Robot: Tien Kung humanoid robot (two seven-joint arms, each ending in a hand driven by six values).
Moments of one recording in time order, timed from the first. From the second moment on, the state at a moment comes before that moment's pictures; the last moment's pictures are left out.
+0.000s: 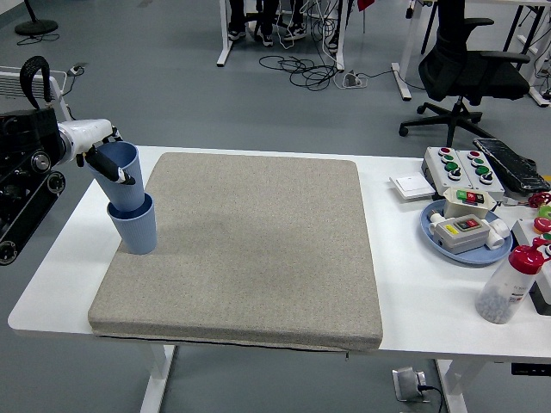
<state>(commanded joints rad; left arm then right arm) -1.02 0.44 -1.12 -0.95 2.03 -0.65 0.45 0.14 -0.12 1.07 0.18 -1.14 0.06 -0.26</state>
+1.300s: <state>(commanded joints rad) -1.00 0.43 -1.05 -0.95 2.01 -0.65 0.44 0.14 -0.12 1.07 0.18 -1.15 0.06 -0.26</state>
